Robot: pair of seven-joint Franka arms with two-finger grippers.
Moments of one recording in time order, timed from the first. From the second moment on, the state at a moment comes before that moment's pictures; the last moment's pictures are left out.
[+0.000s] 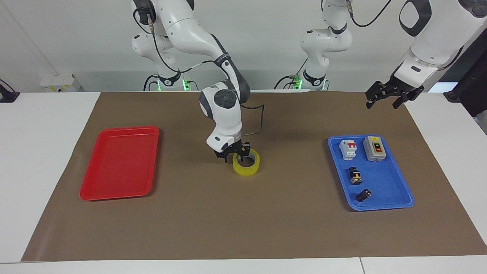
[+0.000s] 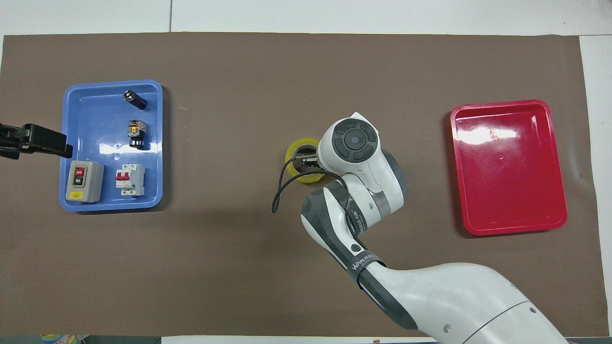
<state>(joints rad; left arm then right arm) -0.06 -0.01 0.03 -1.62 -0.04 1.54 0.05 0.60 0.43 -0.07 -1.81 0.06 2.32 0.48</state>
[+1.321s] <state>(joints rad) -0.06 -0.01 0.03 -1.62 -0.02 1.58 0.12 -0.15 0.20 -0.10 -1.95 -0.01 2.13 -0.50</state>
